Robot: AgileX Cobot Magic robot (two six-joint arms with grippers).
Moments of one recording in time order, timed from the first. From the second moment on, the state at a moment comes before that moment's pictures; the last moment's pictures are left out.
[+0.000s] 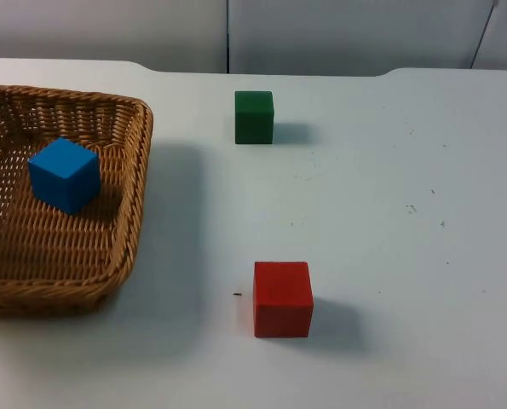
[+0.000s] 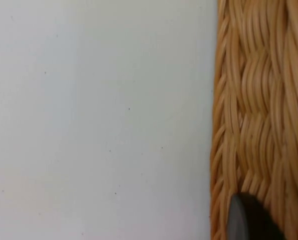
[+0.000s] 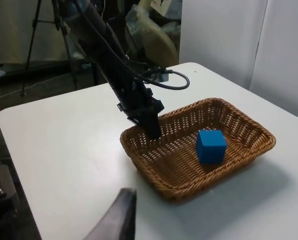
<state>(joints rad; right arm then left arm) 0.93 0.48 -0.56 0.16 0.44 -0.24 0.31 1.88 -0.84 -1.01 0.62 1.03</state>
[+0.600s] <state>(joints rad) 0.93 0.48 -0.56 0.16 0.44 -0.24 0.31 1.88 -0.85 -0.96 0.60 1.08</state>
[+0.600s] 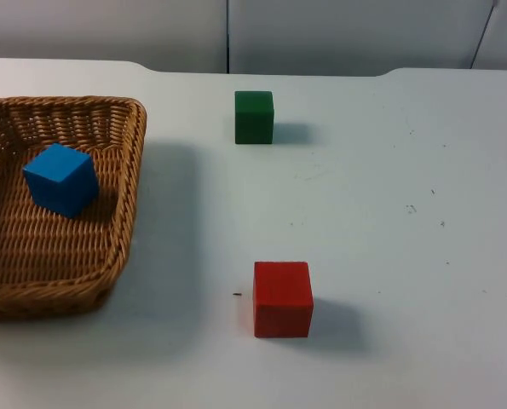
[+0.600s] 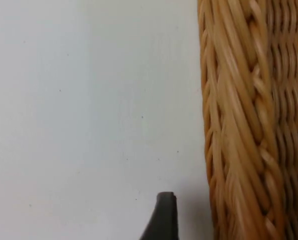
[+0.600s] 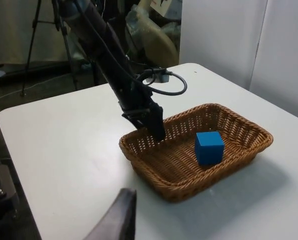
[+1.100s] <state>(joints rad) 0.93 0.48 -0.56 0.16 0.44 -0.24 0.31 1.76 -0.87 -0.94 0.56 1.09</state>
